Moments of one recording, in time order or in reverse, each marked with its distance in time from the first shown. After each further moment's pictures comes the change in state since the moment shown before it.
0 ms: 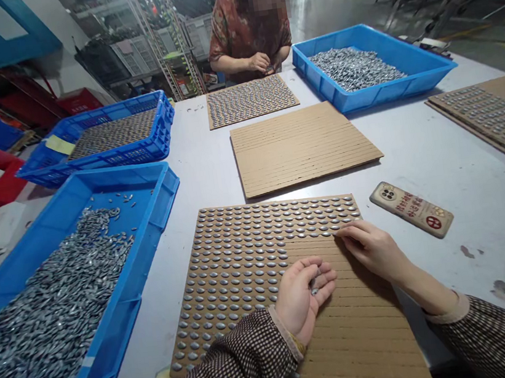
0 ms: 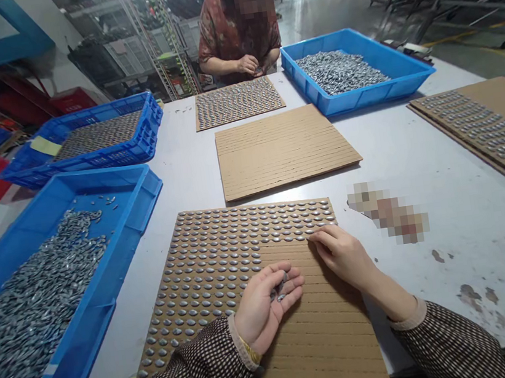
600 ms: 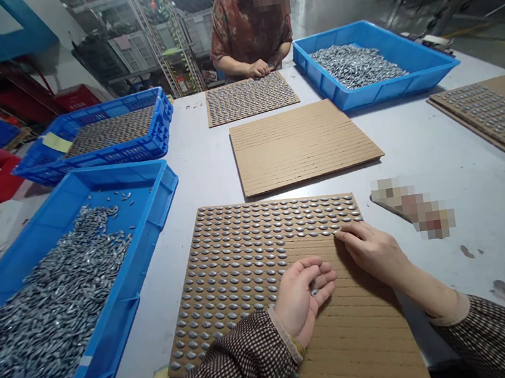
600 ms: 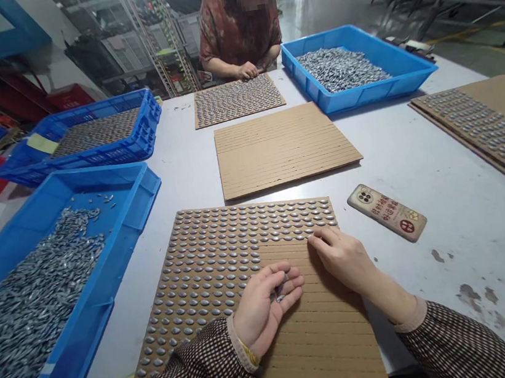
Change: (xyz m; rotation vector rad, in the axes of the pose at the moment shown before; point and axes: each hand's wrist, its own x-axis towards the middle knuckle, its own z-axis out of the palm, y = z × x) left_hand -0.001 -0.002 0.001 -0.002 -0.009 0.000; right_hand -0.002 -0.007 -0.003 -0.328 -0.036 -0.127
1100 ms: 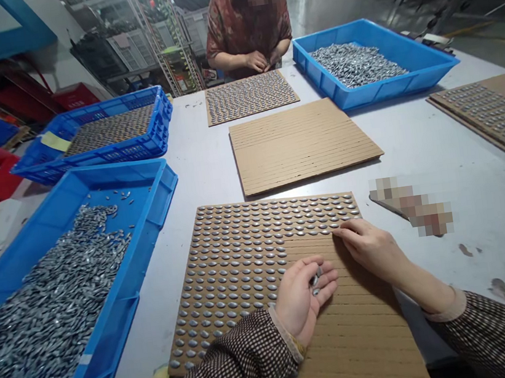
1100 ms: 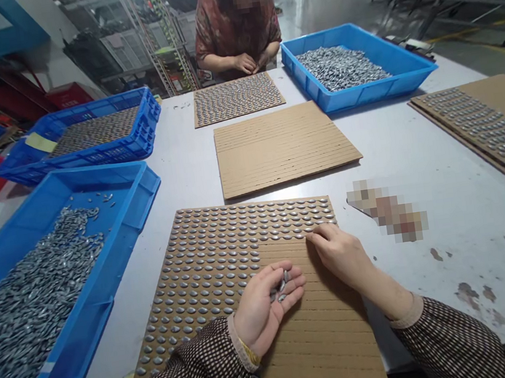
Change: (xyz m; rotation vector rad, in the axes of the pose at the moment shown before) left_hand -0.001 0.000 0.002 -0.015 0.007 -0.018; right_hand 0.003 -0.001 0.003 -0.007 -0.017 0.056
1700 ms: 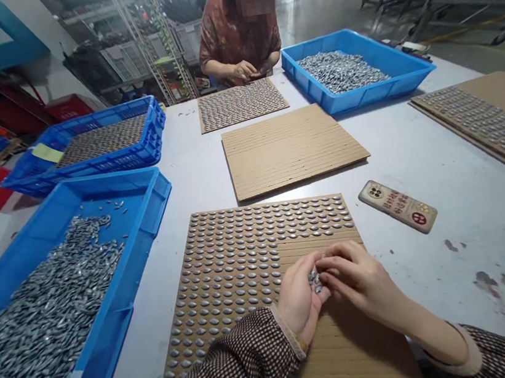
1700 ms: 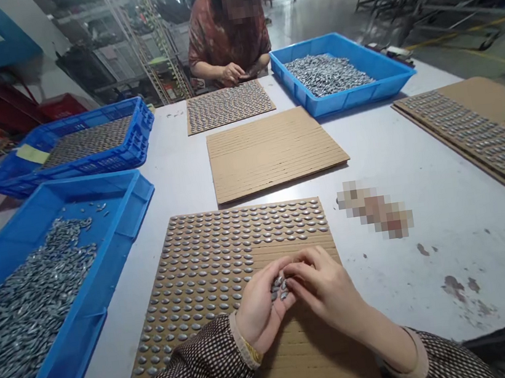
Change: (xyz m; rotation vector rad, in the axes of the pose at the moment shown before) left_hand 0.006 -0.006 0.011 -0.003 -0.114 0.085; right_hand -0.014 -0.061 -0.039 0.536 -0.034 0.099
